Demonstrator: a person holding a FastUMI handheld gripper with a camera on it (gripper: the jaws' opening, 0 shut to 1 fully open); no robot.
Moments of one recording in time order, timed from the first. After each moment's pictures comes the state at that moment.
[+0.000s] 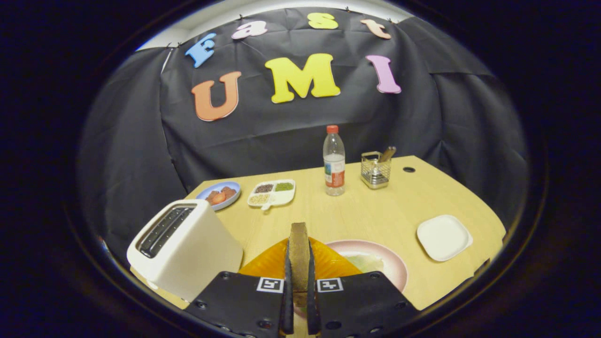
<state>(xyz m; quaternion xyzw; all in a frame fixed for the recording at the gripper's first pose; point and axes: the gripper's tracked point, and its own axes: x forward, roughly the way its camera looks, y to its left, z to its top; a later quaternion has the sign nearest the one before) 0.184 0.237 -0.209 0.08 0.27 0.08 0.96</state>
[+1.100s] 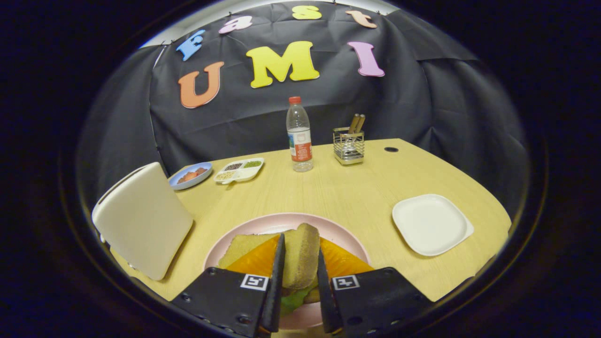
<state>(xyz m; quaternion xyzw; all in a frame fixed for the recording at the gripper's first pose) 0.191 0.159 -0.280 0.06 0.28 0.06 0.96</state>
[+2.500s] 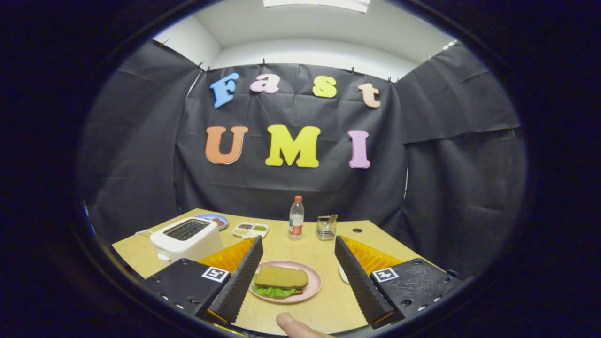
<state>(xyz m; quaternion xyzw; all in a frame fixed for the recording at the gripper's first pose) 0.020 0.132 -0.045 -0.01 0.05 0.04 1.00</state>
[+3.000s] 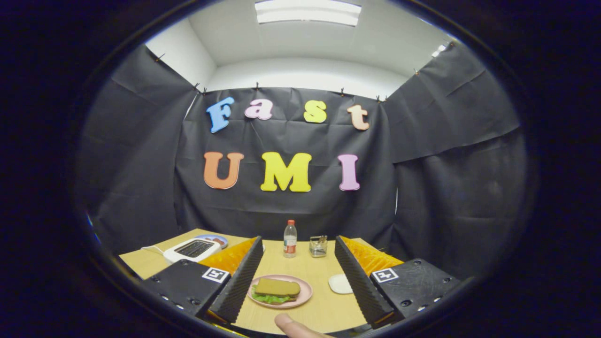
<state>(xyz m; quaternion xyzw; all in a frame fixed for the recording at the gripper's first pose) -0.025 0.107 -0.001 0.00 0.00 0.03 1.00</state>
